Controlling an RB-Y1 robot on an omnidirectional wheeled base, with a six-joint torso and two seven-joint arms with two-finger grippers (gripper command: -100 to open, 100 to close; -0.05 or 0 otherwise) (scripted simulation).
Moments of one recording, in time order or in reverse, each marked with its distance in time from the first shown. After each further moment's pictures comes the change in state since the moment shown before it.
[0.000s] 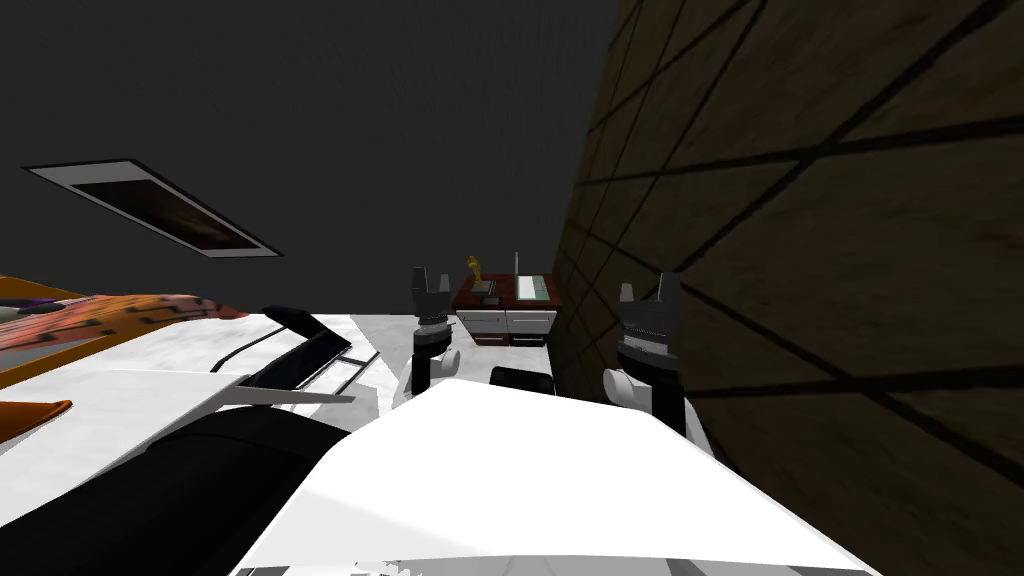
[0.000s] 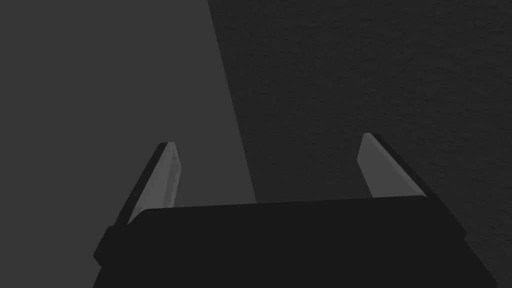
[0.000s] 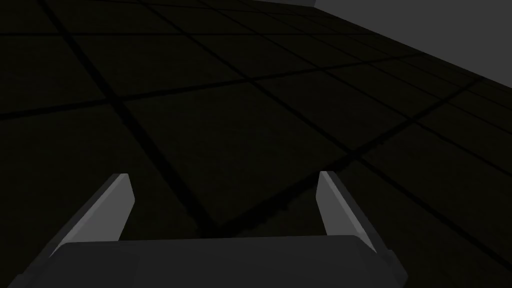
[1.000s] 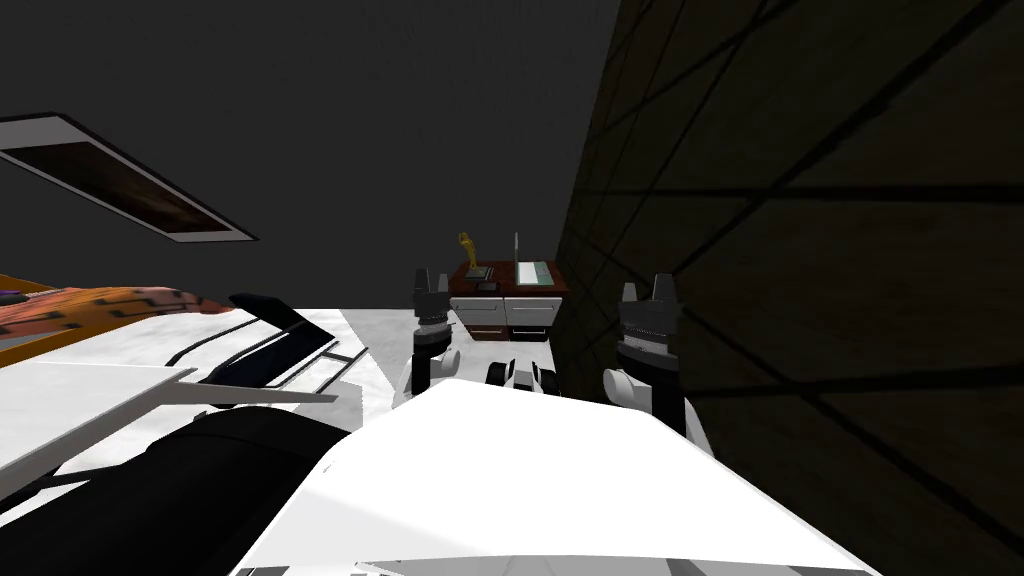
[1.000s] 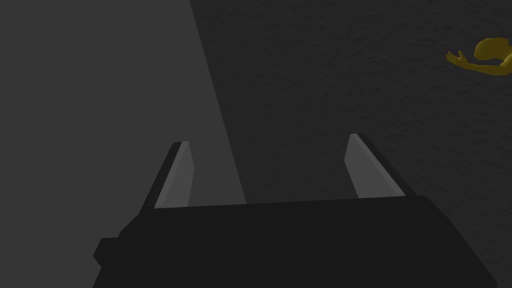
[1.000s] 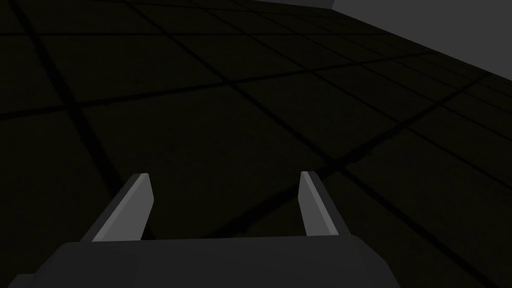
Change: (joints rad) left arm 0.000 0.000 0.000 0.000 0.000 0.000 0.000; right arm 0.000 0.000 0.000 0.000 0.000 0.000 0.000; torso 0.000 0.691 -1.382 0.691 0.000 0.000
